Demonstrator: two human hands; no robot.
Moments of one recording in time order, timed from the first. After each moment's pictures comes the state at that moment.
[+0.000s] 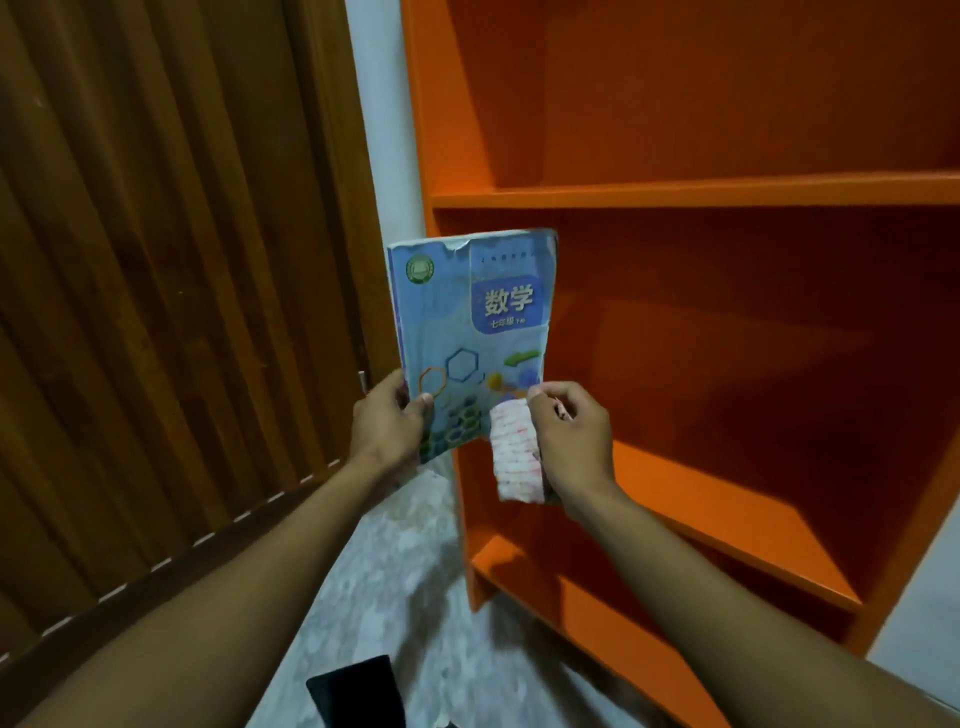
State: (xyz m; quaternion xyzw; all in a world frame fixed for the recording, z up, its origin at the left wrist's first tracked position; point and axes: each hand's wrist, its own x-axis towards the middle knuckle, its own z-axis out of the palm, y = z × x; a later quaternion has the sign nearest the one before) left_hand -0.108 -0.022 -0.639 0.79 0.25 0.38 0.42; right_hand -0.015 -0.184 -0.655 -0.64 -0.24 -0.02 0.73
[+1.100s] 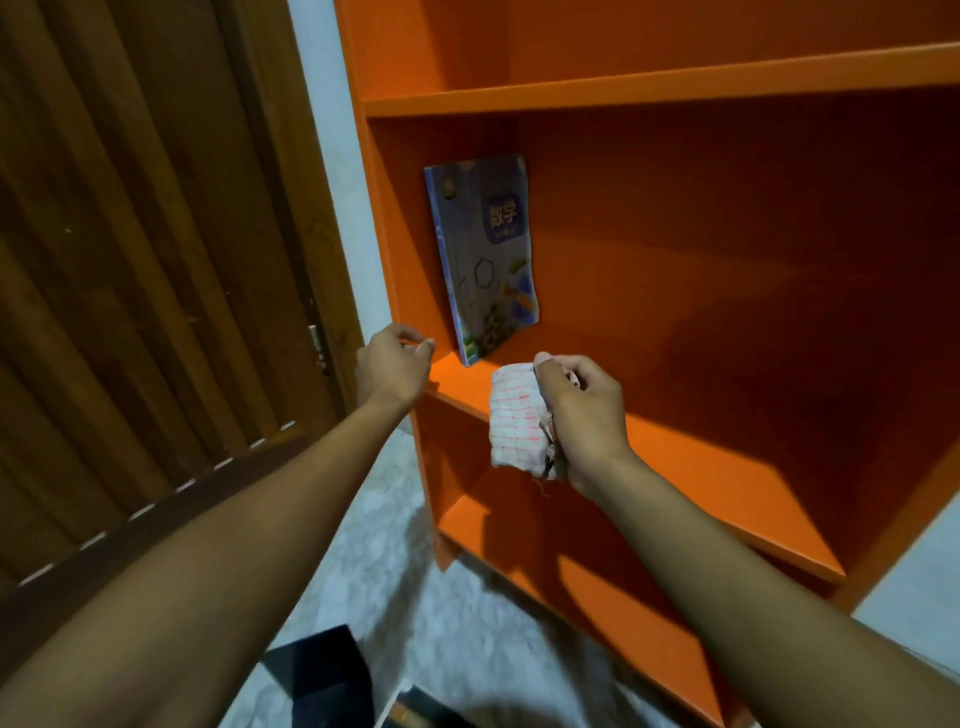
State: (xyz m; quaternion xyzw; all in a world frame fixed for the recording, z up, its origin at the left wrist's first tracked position) left_hand -0.015 -0.009 -0.670 0.82 0.32 0.34 0.34; right_hand 0.023 -0.208 -0.676 -0.63 -0.16 0.07 0.76
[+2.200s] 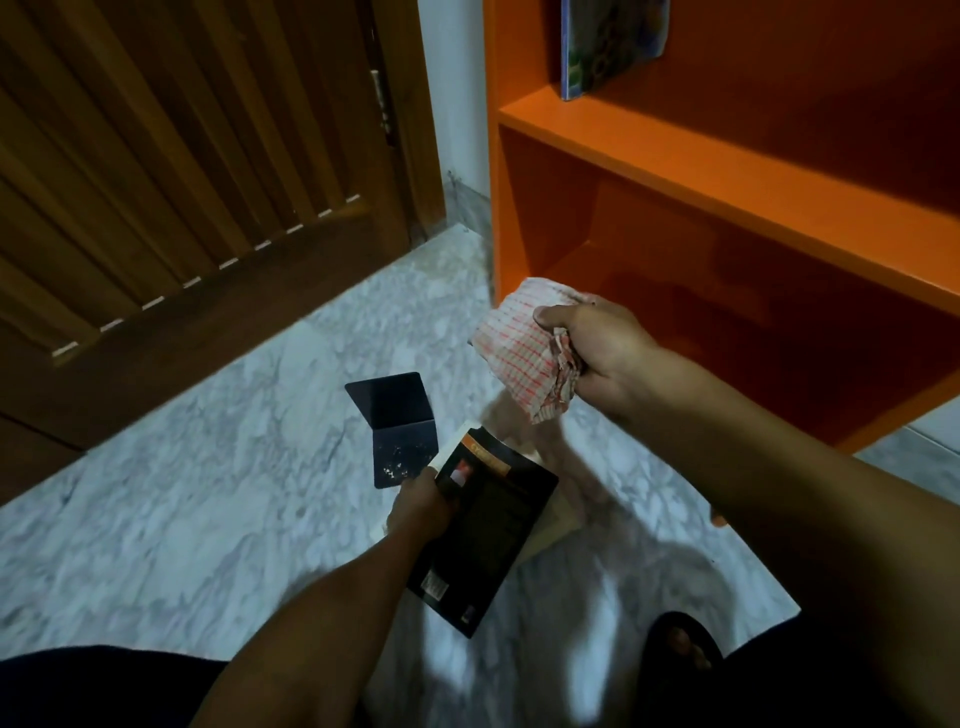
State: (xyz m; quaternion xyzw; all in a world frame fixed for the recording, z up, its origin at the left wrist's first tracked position) left_hand -0.267 -0.097 -1.030 0.77 0.49 -0.12 0.39; right_hand -0.079 -0.213 -0.789 -0.61 -0.03 0.43 0.66
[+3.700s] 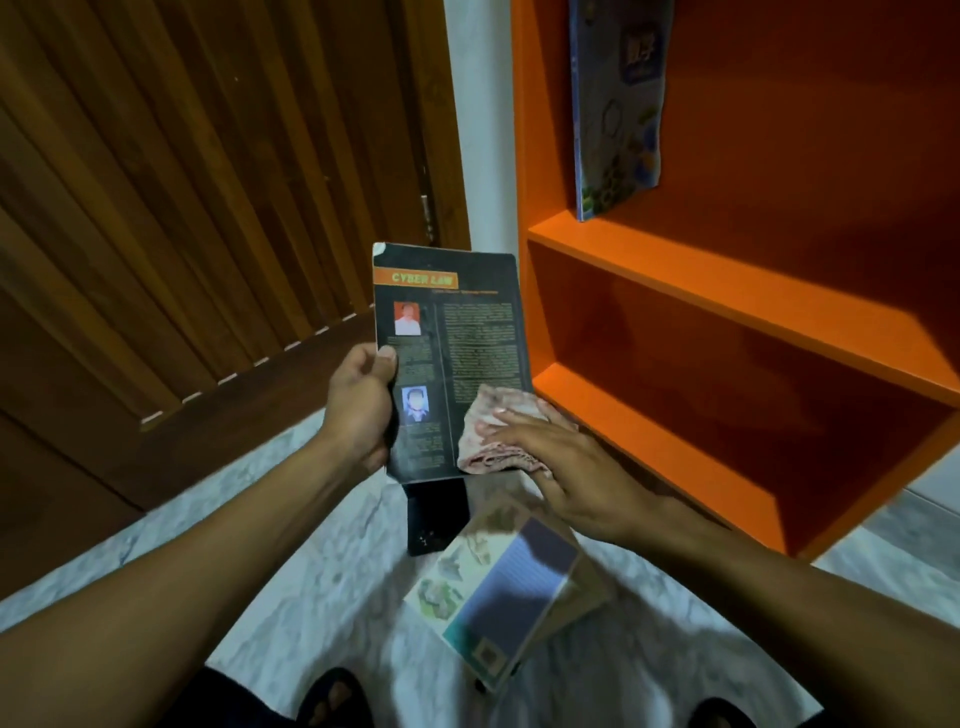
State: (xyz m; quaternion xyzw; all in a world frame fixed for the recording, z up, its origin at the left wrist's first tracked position) left_hand -0.273 -0.072 -0.735 0.55 0.39 0.33 0.66; right_hand -0.137 -0.249 -0.799 -0.66 -0.66 0.07 0.35
